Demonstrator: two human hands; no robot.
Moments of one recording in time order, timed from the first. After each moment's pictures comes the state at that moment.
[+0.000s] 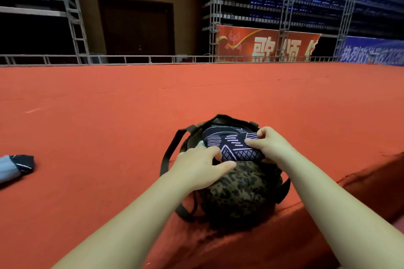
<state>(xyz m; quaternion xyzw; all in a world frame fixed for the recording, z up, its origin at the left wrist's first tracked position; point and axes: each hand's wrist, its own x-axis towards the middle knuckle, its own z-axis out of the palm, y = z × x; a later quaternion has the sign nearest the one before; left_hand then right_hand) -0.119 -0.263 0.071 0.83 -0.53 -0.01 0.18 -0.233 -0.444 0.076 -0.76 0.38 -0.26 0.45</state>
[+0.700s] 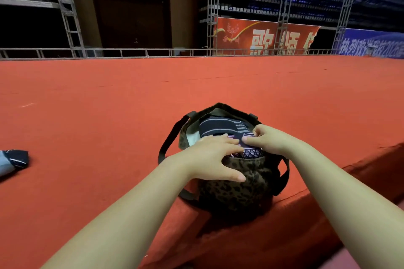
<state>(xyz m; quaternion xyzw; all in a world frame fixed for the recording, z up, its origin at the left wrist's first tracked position) -0.120 -0.277 0.081 0.70 -0.70 -0.04 0.11 -0.244 -0.447 0.091 -0.90 0.35 -0.10 0.26</state>
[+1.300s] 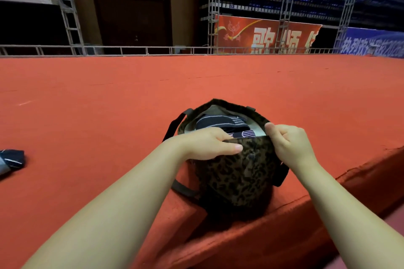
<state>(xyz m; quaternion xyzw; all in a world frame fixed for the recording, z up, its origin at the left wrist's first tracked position) -0.101 -0.289 0.107 0.70 -0.64 -0.24 0.21 -0.264 -0.446 0.063 -0.85 0.24 -0.45 0.14</state>
